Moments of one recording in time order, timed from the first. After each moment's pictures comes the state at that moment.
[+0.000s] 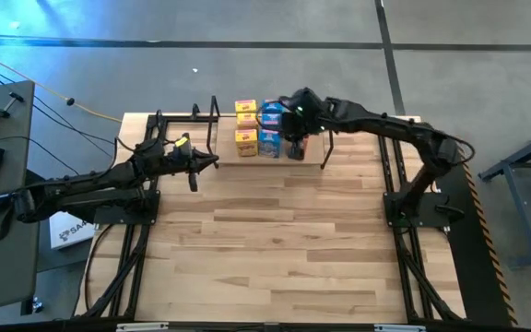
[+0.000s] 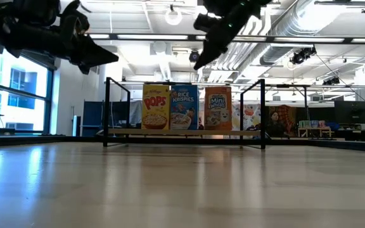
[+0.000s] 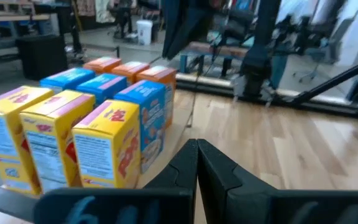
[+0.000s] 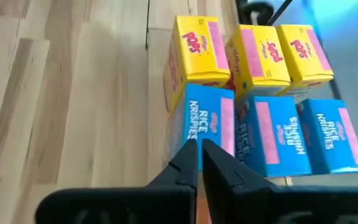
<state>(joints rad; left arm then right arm) 0.47 0.67 0.25 0.32 0.21 -0.03 -0.42 1.68 1.52 -0.63 -0.10 -0.42</state>
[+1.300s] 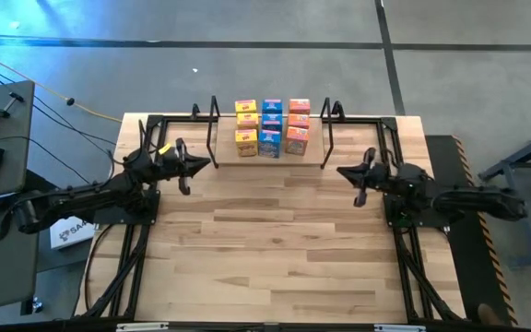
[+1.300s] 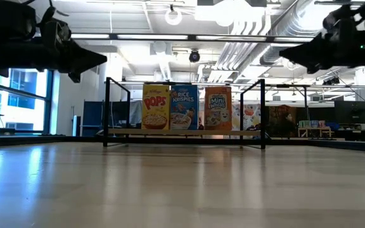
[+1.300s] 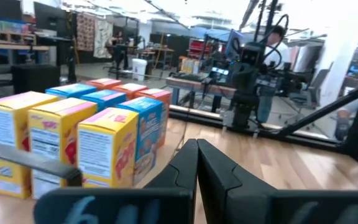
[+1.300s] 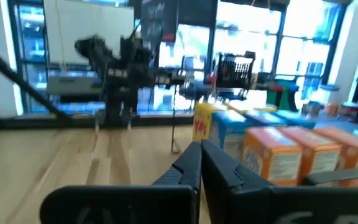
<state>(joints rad) 0.54 0.55 0.01 0.63 0.31 -0.15 -0.19 0.31 0.01 0.42 0.07 -0.09</state>
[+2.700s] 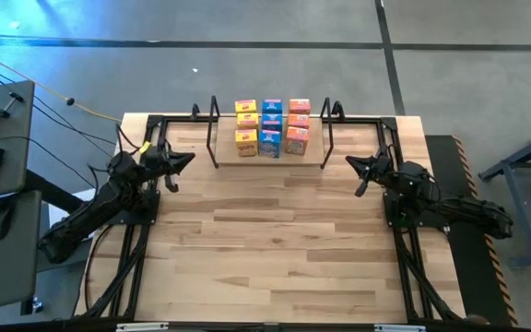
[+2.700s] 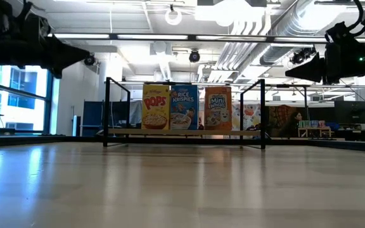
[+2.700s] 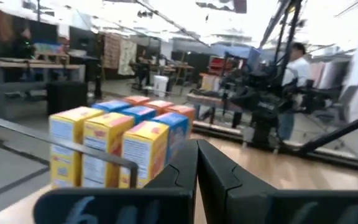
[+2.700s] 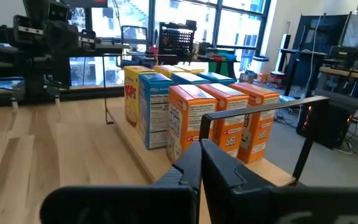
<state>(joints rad) 0.74 0.00 0.01 0.13 0.40 -0.17 -0.34 0.05 0.01 0.05 0.19 -0.09</state>
